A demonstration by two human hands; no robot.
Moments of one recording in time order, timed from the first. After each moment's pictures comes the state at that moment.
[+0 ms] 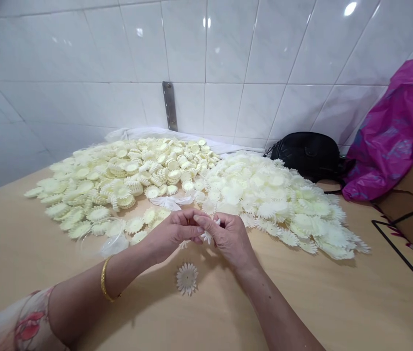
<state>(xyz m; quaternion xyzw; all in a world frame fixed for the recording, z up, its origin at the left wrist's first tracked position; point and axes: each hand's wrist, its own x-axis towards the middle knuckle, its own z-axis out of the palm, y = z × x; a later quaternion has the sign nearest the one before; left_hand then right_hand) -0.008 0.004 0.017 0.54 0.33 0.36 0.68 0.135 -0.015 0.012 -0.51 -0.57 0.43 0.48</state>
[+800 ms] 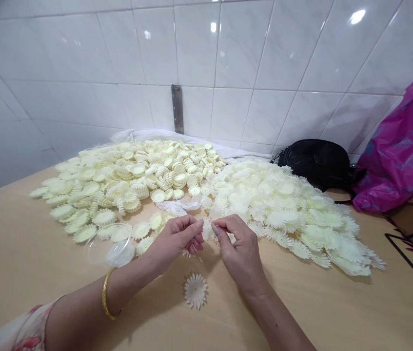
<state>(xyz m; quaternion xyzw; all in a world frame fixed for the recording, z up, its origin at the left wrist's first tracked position) -0.017 0.001 0.009 0.54 0.45 0.39 0.59 0.129 -0.021 0.012 -0.52 -0.66 0.24 0.50</state>
